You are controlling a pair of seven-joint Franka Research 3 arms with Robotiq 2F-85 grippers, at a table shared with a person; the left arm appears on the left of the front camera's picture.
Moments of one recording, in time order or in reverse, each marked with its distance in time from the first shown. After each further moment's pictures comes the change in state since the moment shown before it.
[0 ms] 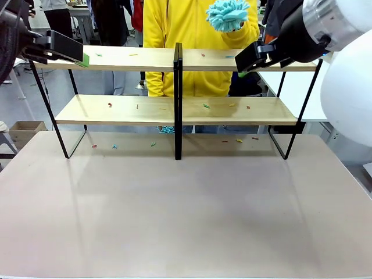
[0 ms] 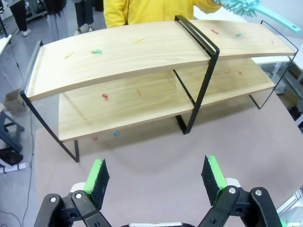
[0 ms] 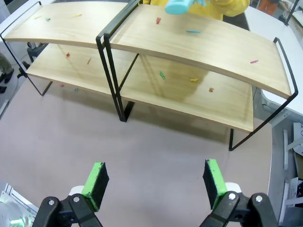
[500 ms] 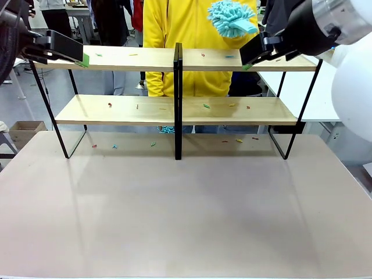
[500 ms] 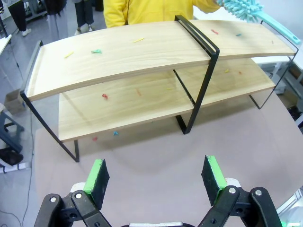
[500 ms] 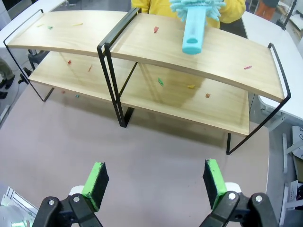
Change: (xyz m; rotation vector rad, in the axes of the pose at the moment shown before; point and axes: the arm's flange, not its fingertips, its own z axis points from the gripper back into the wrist) left arm 0.000 0.000 0.000 0.000 0.000 0.000; right arm 0.003 -0.003 0.015 -0.003 -0.039 -0.006
